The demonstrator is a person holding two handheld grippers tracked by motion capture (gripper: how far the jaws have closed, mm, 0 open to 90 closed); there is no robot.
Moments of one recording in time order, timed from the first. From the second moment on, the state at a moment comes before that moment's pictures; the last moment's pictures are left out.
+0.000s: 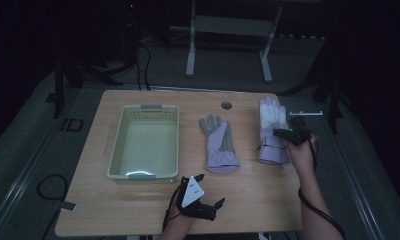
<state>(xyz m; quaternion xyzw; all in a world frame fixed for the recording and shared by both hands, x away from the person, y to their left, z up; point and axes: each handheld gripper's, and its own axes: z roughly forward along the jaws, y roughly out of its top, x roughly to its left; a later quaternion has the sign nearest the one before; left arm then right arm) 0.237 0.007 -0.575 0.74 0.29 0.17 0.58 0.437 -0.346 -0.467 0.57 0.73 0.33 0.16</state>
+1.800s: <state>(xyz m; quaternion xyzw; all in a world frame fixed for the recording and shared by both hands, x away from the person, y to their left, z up) 0.236 0.007 -0.575 0.74 0.29 0.17 0.58 0.424 -0.168 -0.486 0.56 0.77 0.29 0.09</state>
